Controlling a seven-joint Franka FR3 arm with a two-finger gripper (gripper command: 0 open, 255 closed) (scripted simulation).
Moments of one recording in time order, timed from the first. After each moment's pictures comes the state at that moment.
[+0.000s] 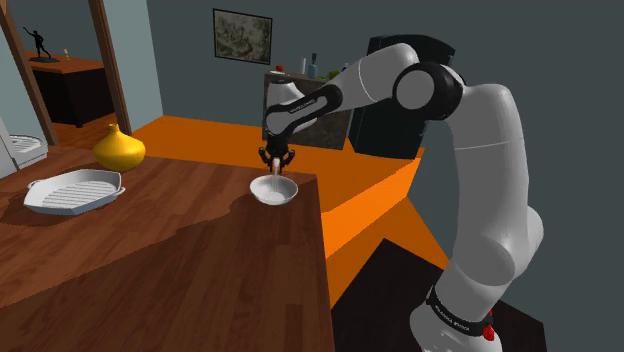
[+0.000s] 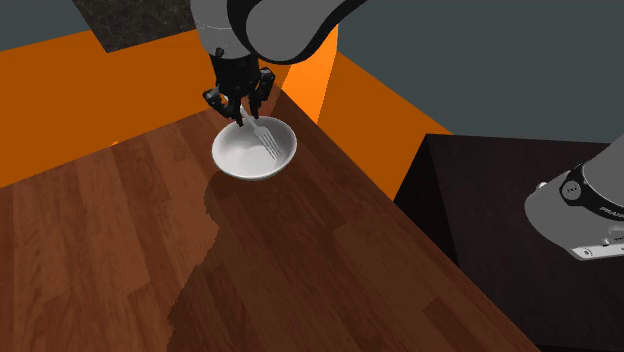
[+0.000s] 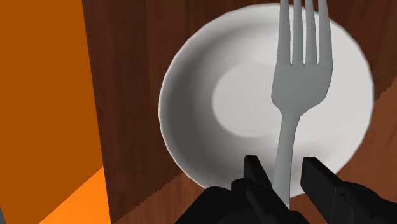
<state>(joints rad) -0.25 0.54 0.16 -1.63 -0.24 2.25 0.87</state>
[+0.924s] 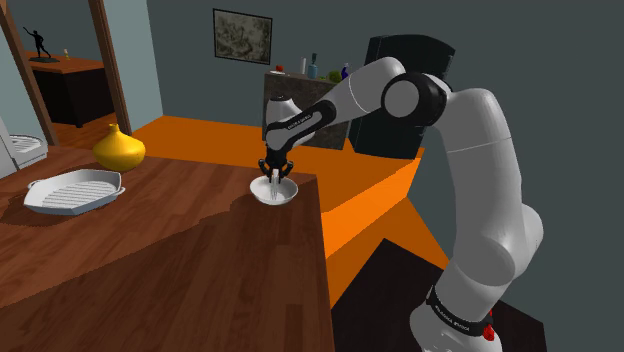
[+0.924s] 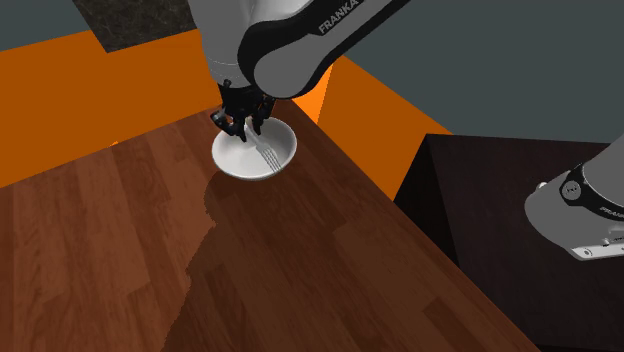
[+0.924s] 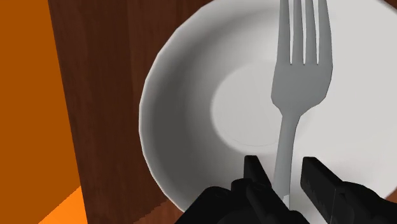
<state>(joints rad) -0.25 0.63 0.14 -1.63 -0.26 2.34 0.89</state>
